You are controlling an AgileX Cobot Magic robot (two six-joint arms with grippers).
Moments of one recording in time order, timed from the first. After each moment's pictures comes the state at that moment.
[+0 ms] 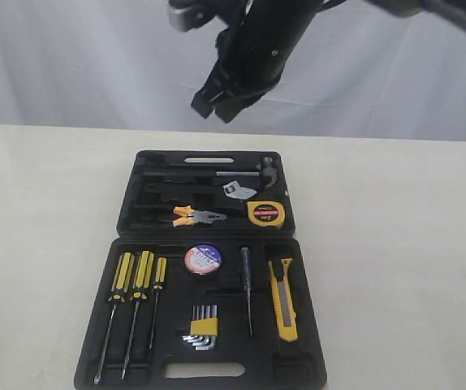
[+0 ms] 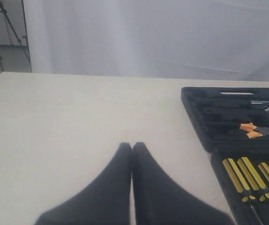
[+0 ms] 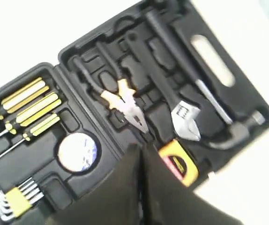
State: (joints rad) left arm -0.02 0.00 0.00 -0.02 0.27 -0.03; right arm 0.14 2.05 -2.10 0.11 1.21 -0.45
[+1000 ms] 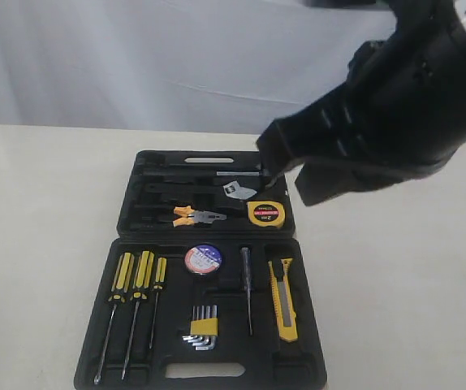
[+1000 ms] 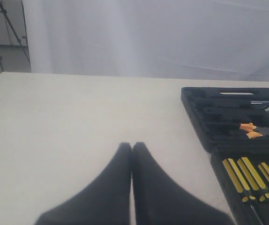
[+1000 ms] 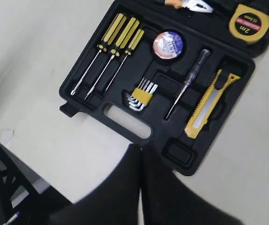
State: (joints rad) left arm -0.02 0.00 0.00 -0.02 0.27 -0.03; right arm 0.34 1.28 -1.36 0.06 1.18 0.21
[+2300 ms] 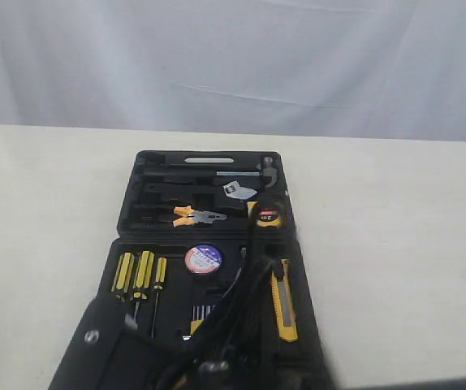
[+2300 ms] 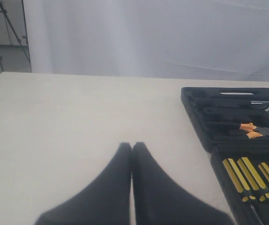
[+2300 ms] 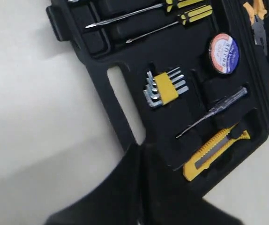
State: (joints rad) left arm -0.02 0.00 0.00 -0.02 0.27 -0.03; right arm 1.03 1.61 -1.03 -0.73 0.93 0.58
